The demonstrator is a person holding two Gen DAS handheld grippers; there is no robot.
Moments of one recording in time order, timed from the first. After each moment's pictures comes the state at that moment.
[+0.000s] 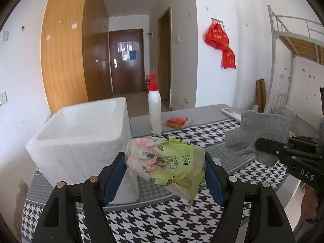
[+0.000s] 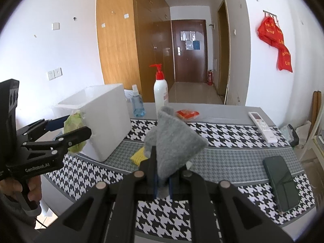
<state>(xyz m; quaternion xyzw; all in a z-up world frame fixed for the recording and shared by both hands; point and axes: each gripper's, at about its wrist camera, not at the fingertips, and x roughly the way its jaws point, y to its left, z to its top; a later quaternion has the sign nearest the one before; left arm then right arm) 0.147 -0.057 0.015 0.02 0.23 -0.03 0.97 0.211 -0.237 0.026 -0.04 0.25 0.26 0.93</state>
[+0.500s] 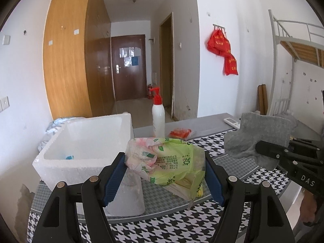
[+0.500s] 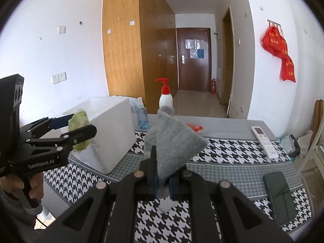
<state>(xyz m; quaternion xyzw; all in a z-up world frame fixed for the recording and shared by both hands) 0.153 -0.051 0.034 0.01 0.21 -0.02 0.98 0.216 -0.232 0.044 -0.05 0.22 0.27 0.93</state>
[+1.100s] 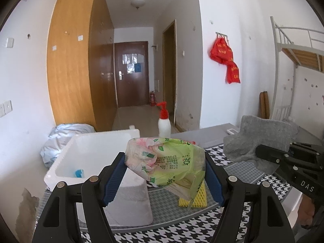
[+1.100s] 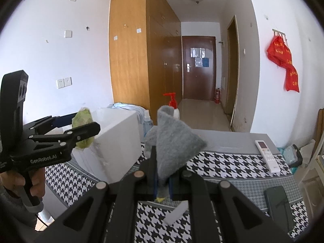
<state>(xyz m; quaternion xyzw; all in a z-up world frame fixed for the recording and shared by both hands) 0.146 -0.037 0.052 0.01 0.19 -0.01 0.98 0.219 -0.219 0.065 -0.05 0.20 0.29 0.94</state>
